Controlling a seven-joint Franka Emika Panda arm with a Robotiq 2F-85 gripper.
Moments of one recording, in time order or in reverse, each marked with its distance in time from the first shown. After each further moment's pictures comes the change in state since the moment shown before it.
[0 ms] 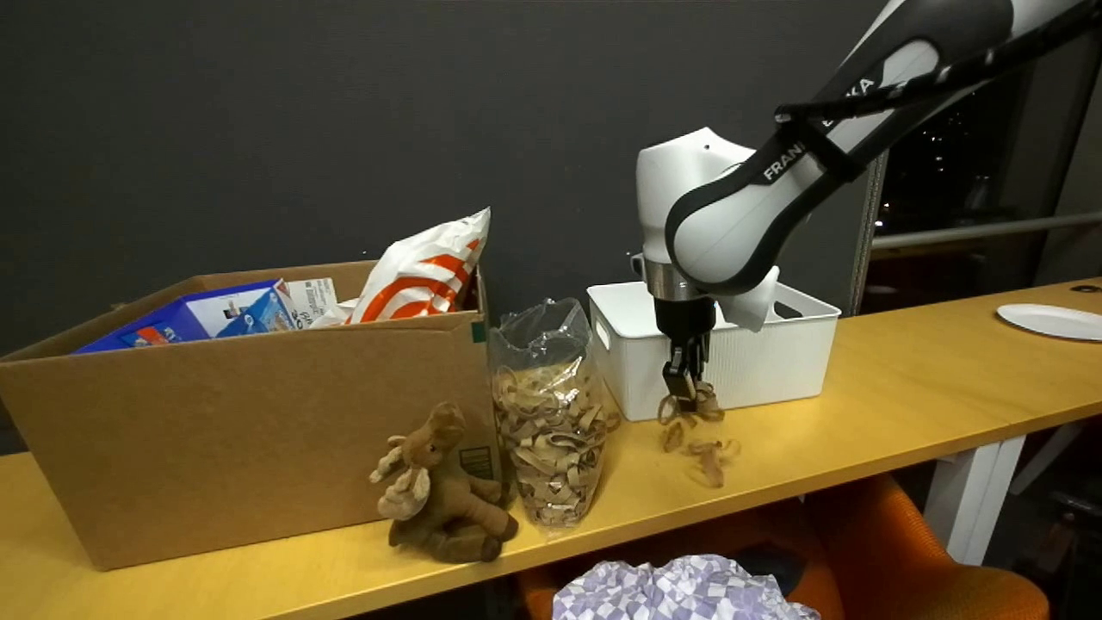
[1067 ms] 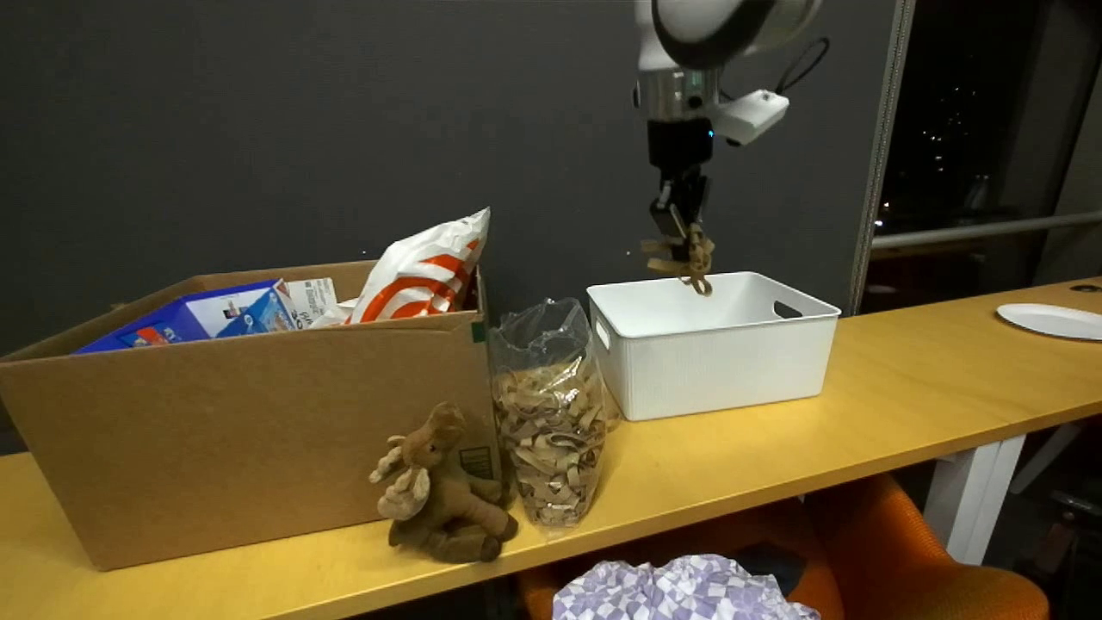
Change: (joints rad) arm -0.031 -0.195 0.011 0.158 0.018 -0.275 0.039
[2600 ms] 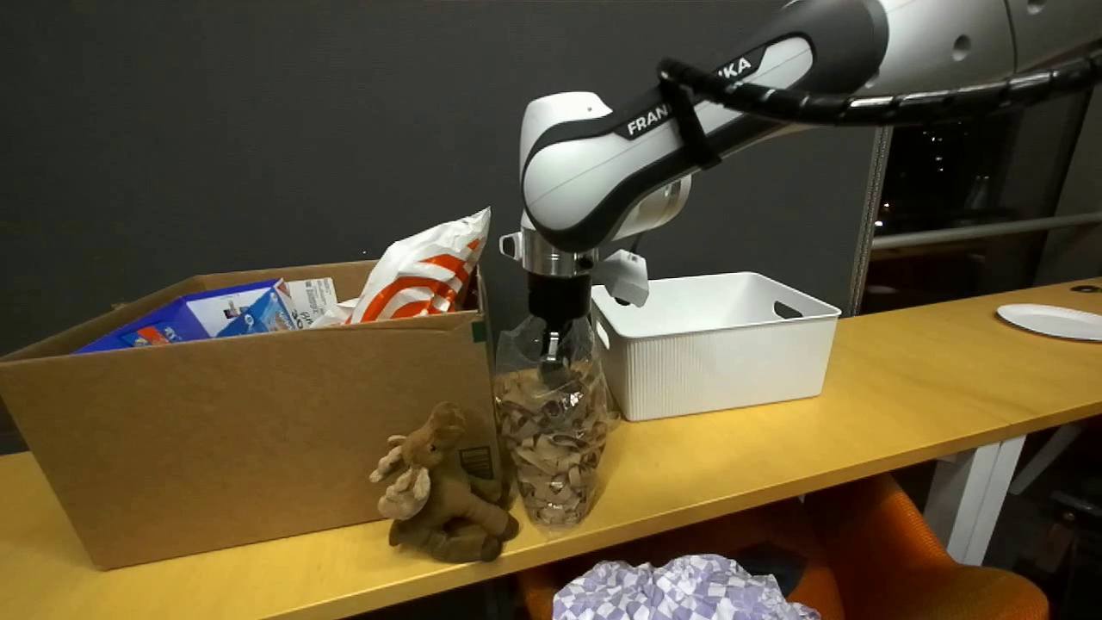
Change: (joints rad) arm 0.082 0.490 0.188 0.462 0.063 0.014 -0.373
